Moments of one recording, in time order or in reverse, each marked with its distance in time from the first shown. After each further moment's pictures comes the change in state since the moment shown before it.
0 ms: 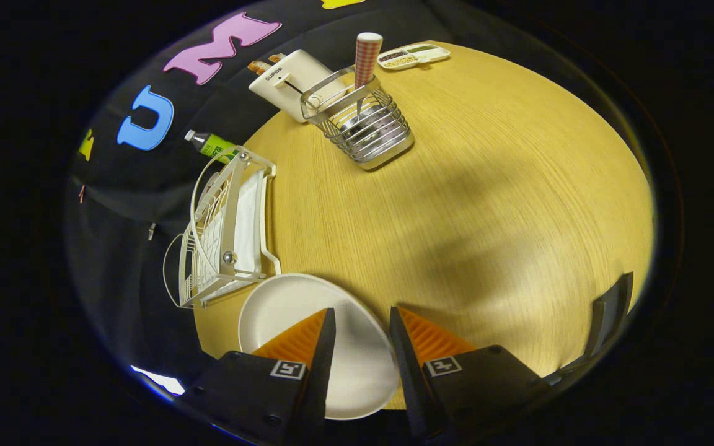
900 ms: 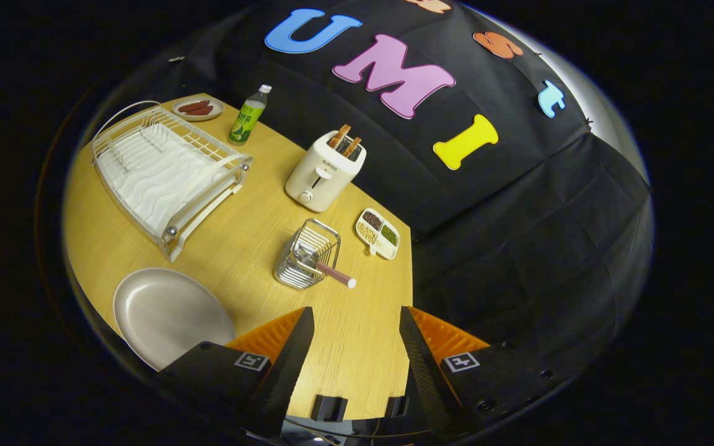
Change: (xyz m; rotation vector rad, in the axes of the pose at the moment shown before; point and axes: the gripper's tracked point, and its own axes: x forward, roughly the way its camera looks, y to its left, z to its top) arm -0.161 0.052 0.150 -1.059 -0.441 -0.677
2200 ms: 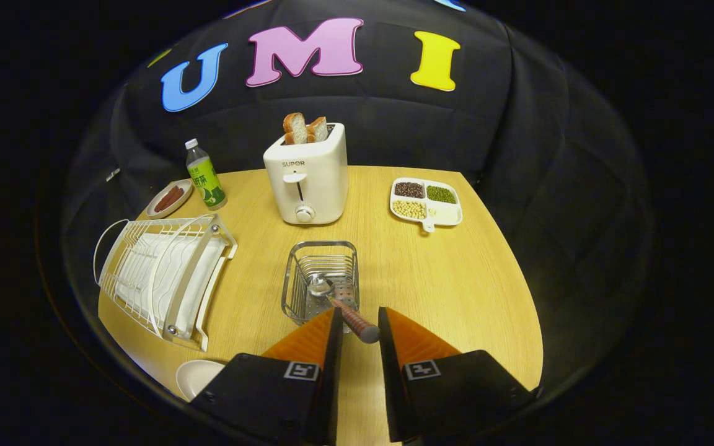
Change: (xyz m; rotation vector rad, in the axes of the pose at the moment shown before) arm 0.134 0.040 -0.024 0.587 0.093 0.351
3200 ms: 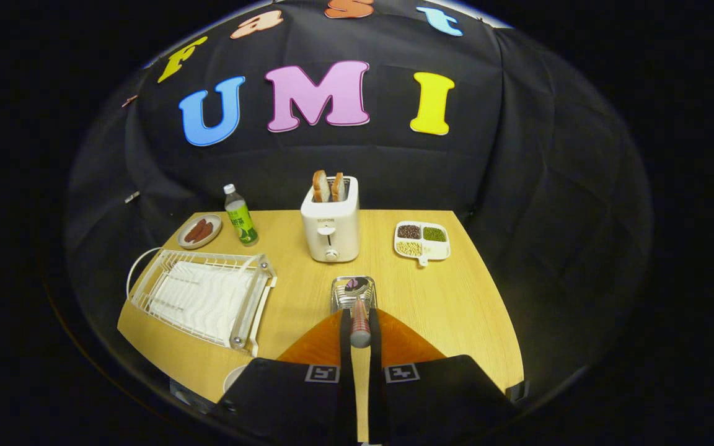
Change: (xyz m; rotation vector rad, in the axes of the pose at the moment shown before) arm -0.142 0.041 0.058 0.003 -0.176 0.004
